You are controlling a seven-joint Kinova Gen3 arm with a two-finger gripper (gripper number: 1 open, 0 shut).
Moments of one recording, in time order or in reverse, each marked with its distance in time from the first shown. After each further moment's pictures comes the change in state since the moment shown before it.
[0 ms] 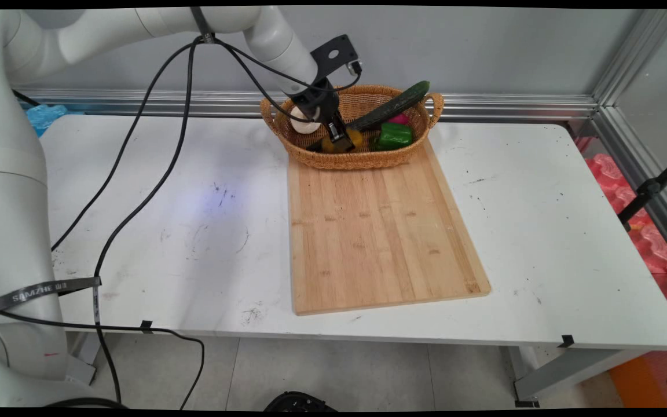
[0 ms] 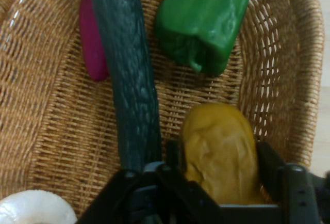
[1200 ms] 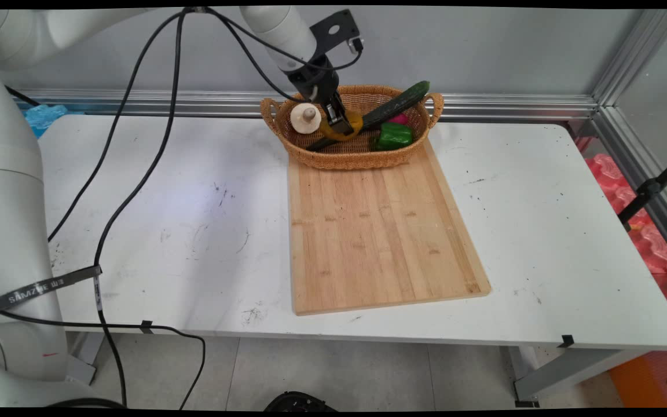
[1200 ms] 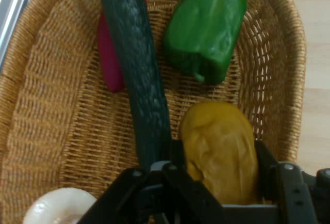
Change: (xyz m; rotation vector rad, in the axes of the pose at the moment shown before) arm 0.019 -0.004 -0.037 0.013 -0.014 0.048
